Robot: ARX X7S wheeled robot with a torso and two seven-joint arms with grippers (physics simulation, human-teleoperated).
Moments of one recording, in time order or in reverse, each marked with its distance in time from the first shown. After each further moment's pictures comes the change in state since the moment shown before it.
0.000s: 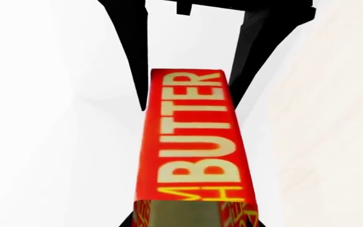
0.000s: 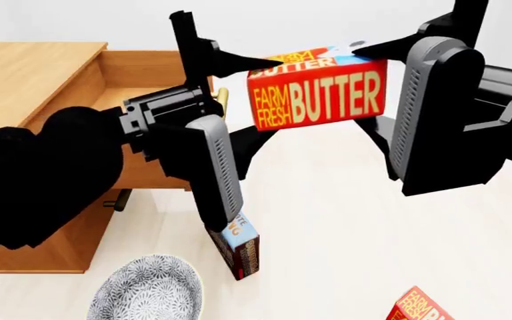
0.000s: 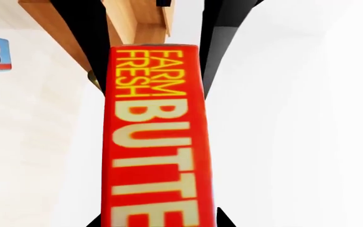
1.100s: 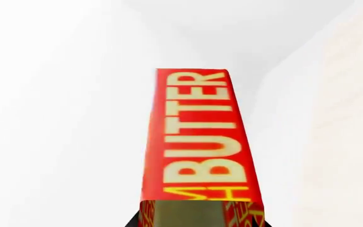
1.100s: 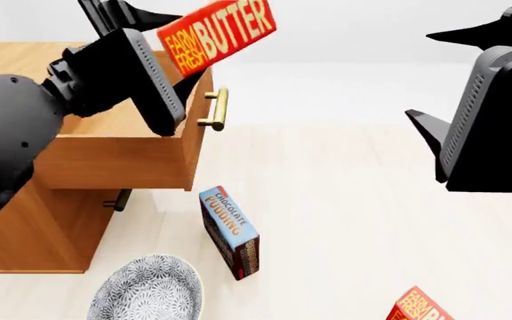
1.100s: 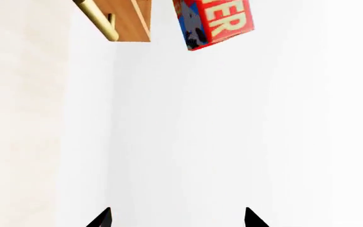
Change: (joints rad) left arm -0.022 -0.077 -0.097 -0.160 -0.154 -0.197 -0.013; right arm -0.066 0.173 0.008 -0.064 -0.029 0.098 0.090
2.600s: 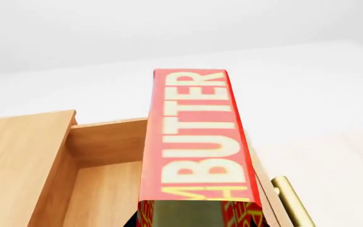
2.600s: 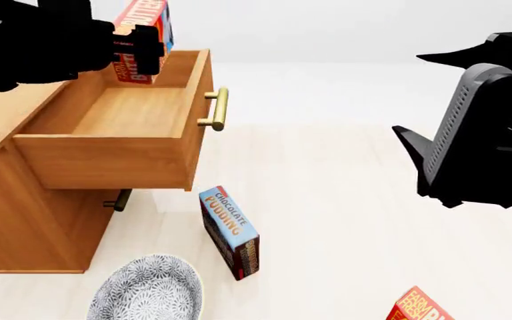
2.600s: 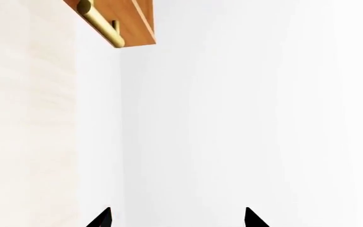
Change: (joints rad) left arm -0.299 0.381 -0.327 -0.701 -0.545 -0.939 -0.363; right arm -0.086 -0.010 0.006 -0.052 0.074 0.098 0.106
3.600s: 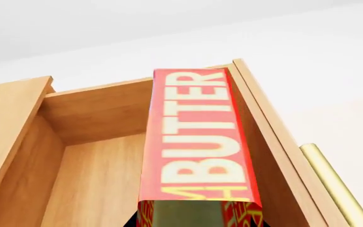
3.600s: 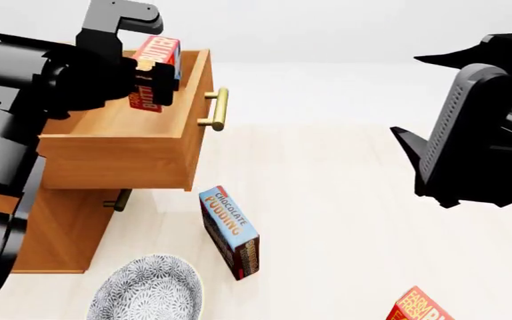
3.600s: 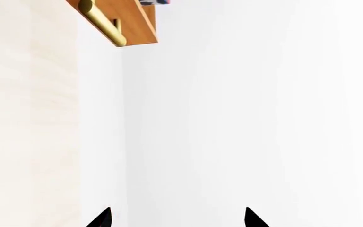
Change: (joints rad) left arm 0.047 0.099 0.105 -0.219 0.105 0.151 0.096; right arm -0.009 -0.015 0.008 -0.003 -0.006 0.025 -0.008
